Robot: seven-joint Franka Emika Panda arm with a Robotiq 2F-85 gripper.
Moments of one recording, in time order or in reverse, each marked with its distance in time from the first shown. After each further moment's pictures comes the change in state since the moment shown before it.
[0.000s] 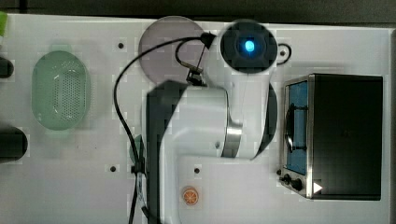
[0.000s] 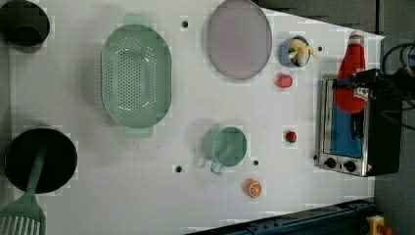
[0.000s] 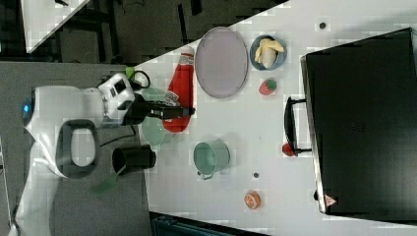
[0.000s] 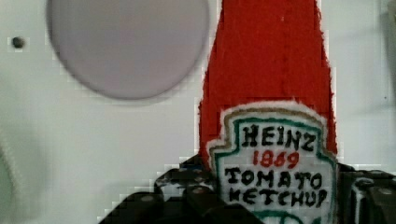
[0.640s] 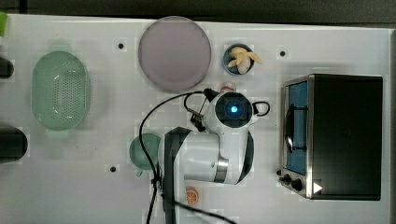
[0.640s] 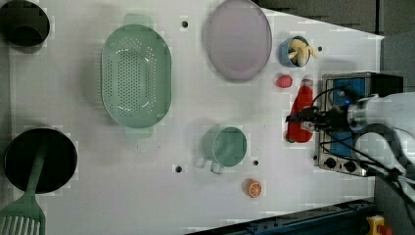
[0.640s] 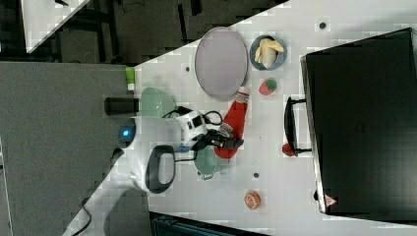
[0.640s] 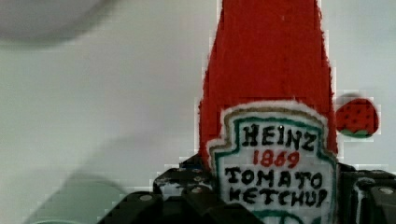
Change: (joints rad) arm -0.006 0.066 -0.015 -0.414 -0.001 0.363 0.034
